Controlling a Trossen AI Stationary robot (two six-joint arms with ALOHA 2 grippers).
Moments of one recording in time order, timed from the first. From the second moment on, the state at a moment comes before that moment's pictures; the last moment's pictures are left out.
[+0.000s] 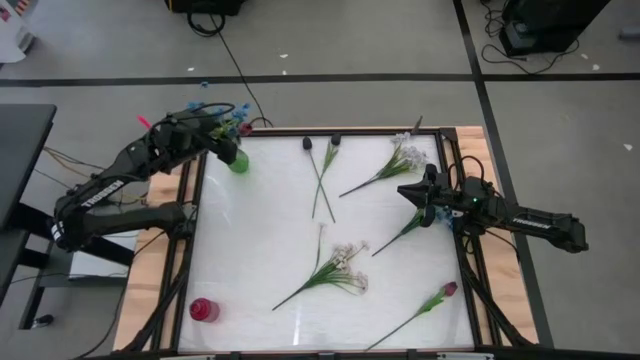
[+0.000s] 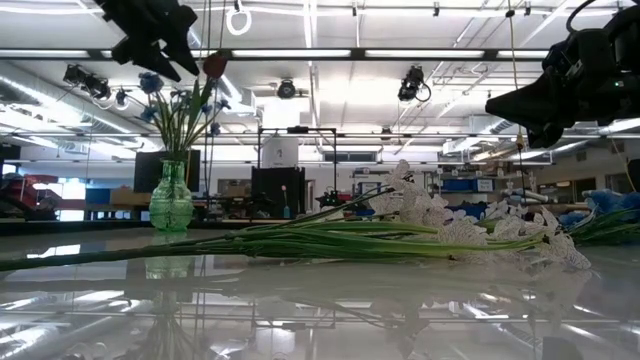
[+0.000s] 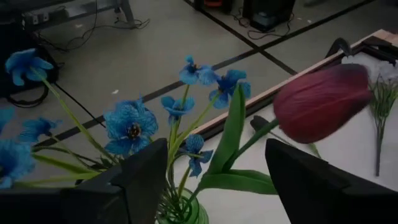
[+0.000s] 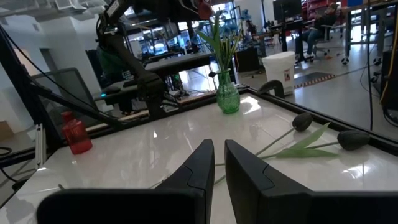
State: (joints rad) left arm 0.61 0.80 1.00 -0.71 -0.36 -0.19; right arm -0.31 0.10 0.01 0.10 -0.07 0.24
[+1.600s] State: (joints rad) left arm 0.03 1.10 1.19 -0.73 -0.20 -0.56; right arm -0.31 0.10 0.01 0.10 -0.07 0.24
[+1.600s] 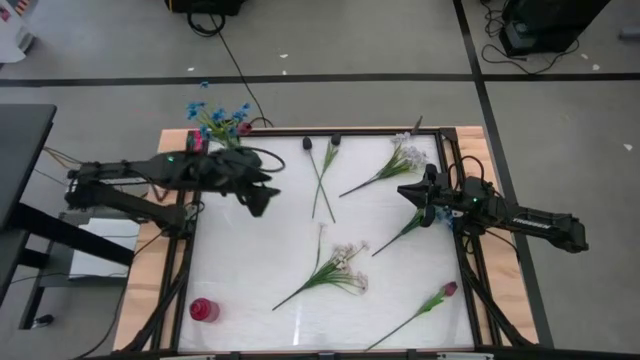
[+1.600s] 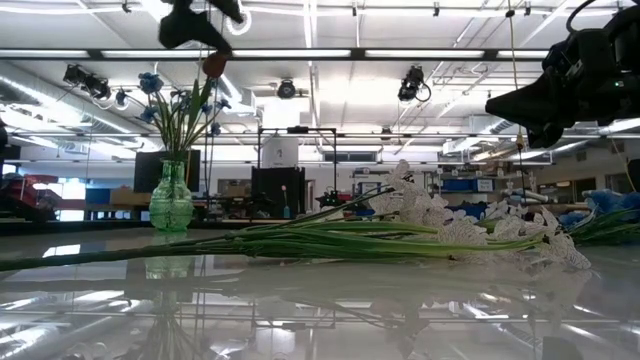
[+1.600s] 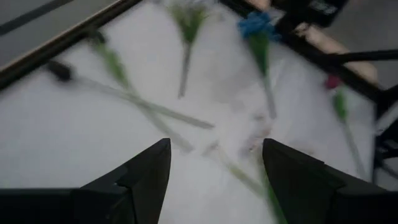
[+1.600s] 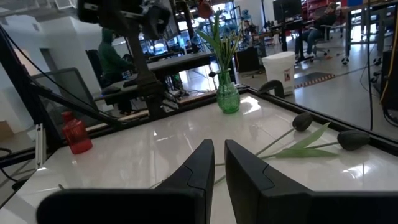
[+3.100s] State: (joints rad) left arm -0.24 1.78 1.18 -0.06 -0.10 -0.63; right arm -0.31 0.10 0.01 0.10 -0.07 0.24
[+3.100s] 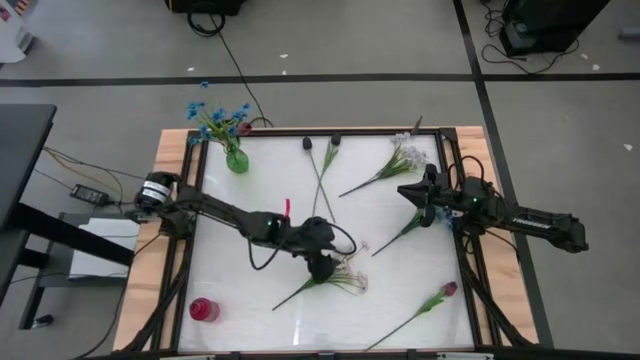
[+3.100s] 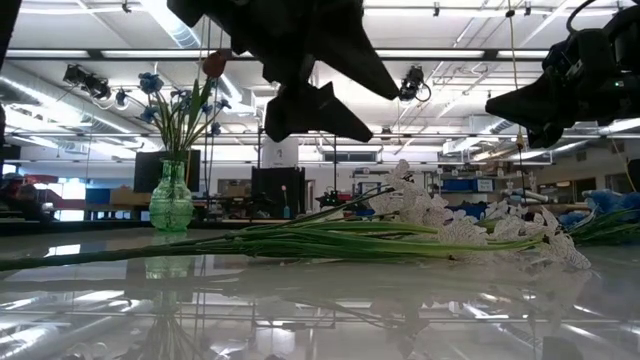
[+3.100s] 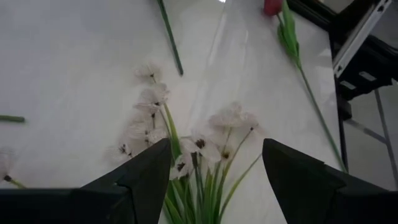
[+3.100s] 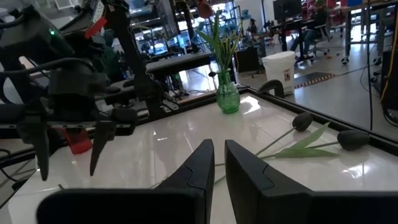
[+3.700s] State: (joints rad) left arm -0.24 1.70 1.18 -0.09 -0.02 -0.75; right arm -0.30 0.10 0.01 0.46 -0.19 0.89
